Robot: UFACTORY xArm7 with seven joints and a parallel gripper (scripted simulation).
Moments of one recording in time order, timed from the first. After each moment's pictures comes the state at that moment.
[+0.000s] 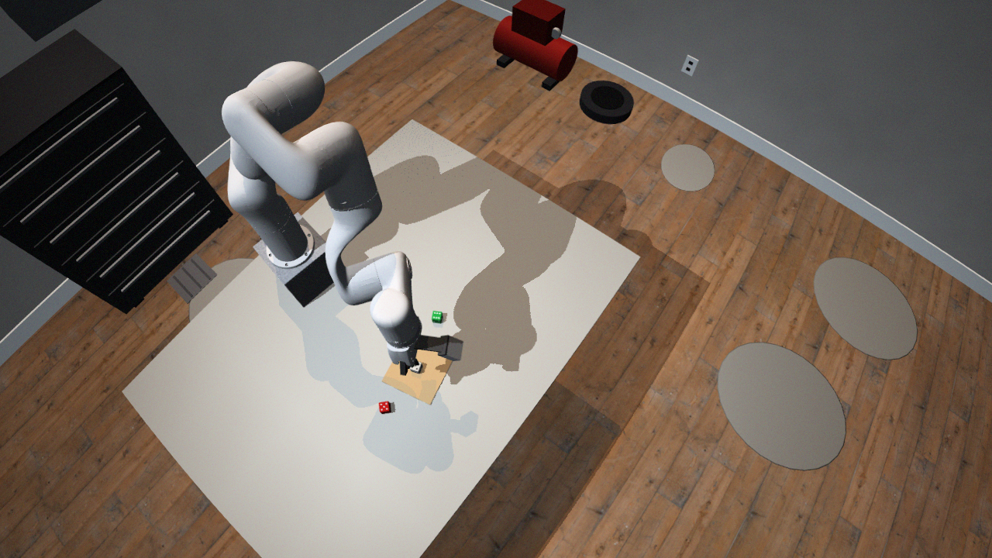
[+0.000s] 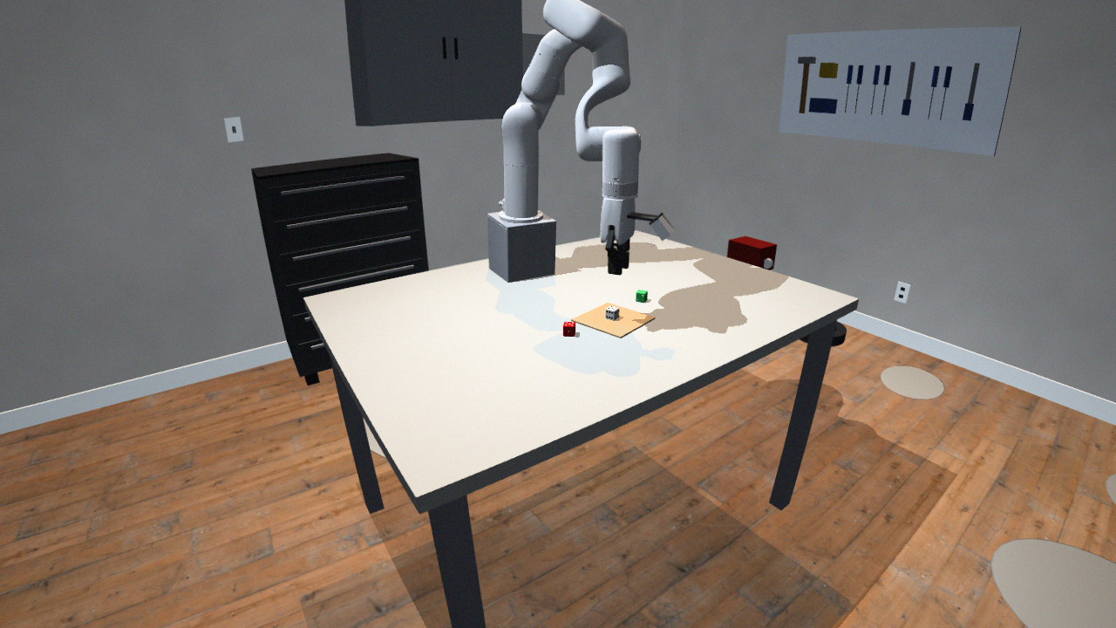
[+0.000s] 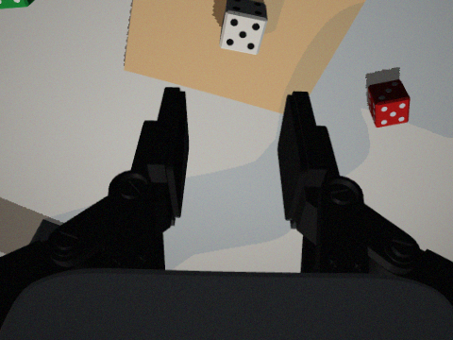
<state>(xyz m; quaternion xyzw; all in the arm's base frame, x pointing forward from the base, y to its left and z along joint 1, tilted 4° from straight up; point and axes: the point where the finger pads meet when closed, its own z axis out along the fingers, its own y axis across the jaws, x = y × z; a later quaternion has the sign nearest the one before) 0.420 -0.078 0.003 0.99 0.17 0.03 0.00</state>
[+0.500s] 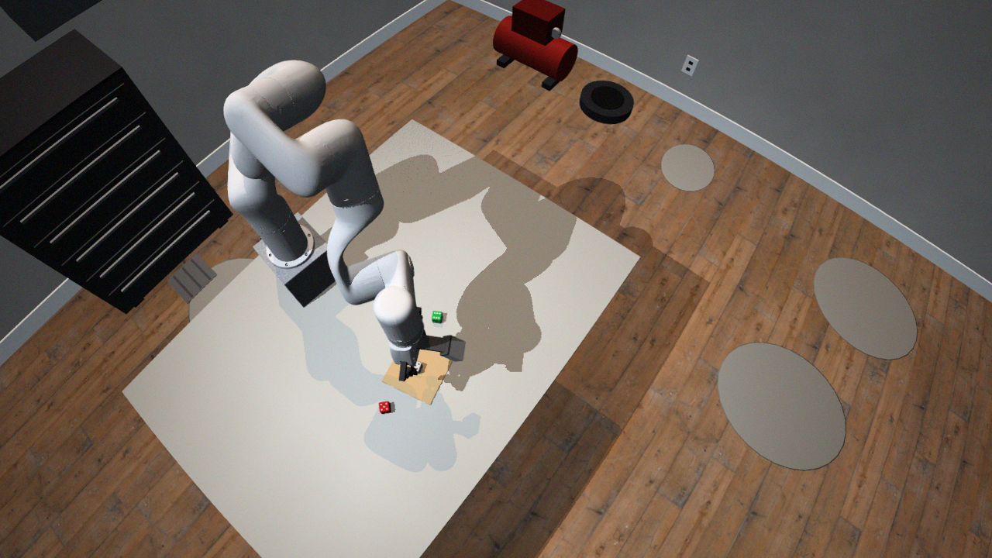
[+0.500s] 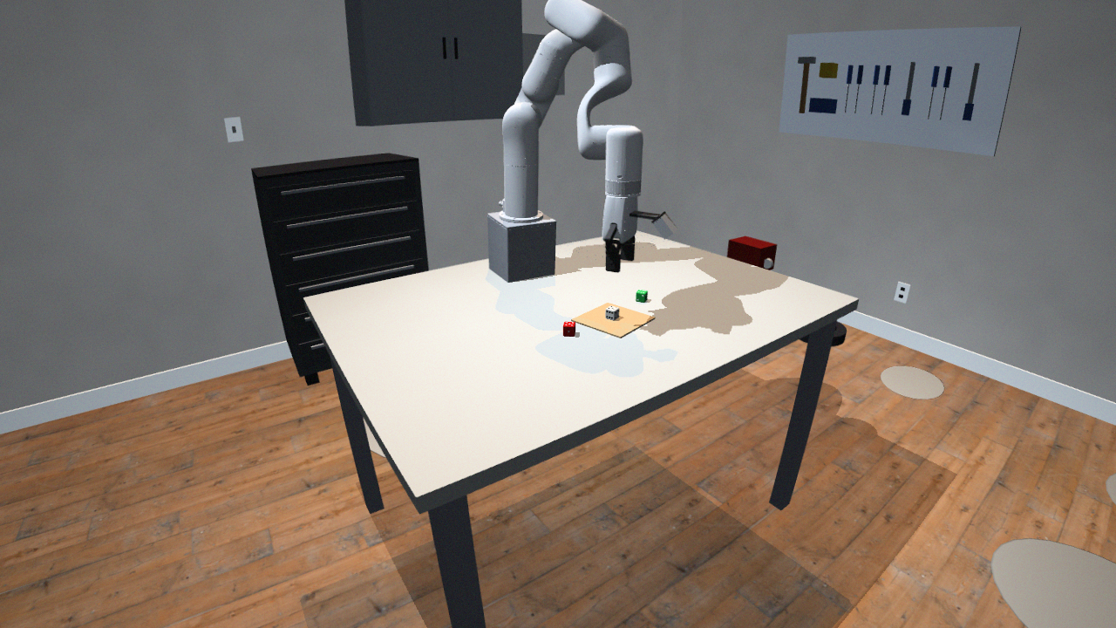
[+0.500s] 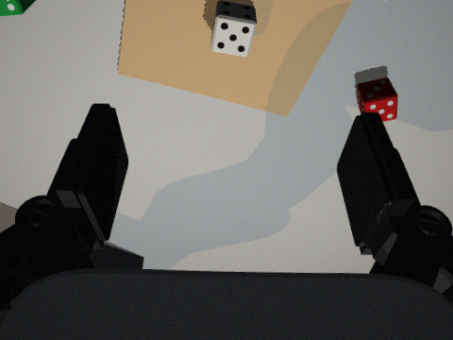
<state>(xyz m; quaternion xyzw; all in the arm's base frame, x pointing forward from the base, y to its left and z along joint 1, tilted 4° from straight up) 0.426 -0.079 0.008 0.99 0.16 0.03 0.02</state>
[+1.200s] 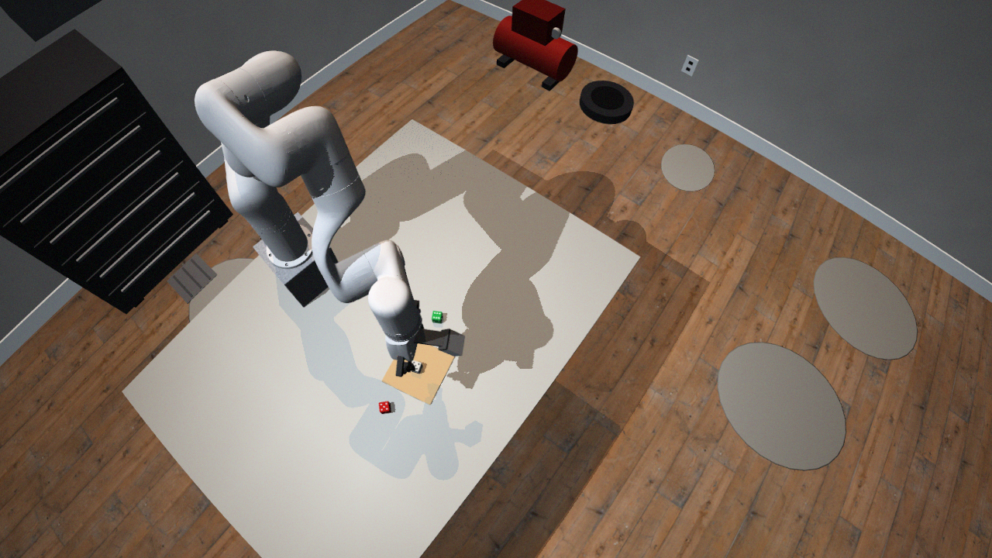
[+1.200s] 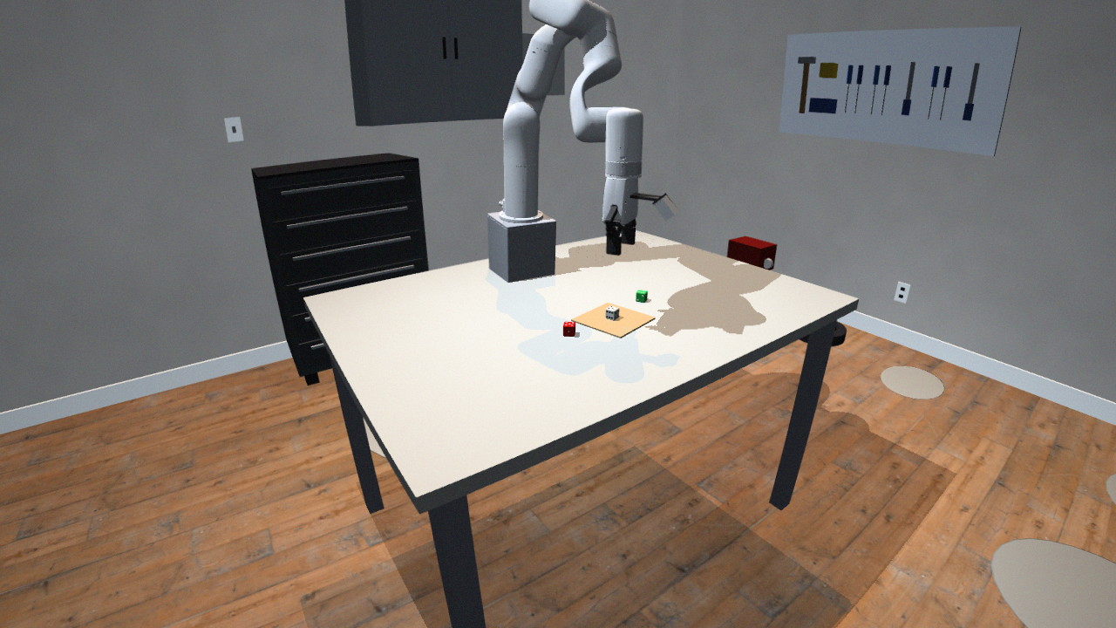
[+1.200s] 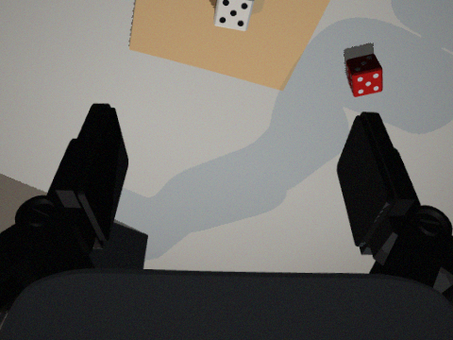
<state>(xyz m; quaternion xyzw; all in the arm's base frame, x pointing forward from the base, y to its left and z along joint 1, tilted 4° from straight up) 0.424 -0.079 0.046 0.99 0.16 0.03 0.01</state>
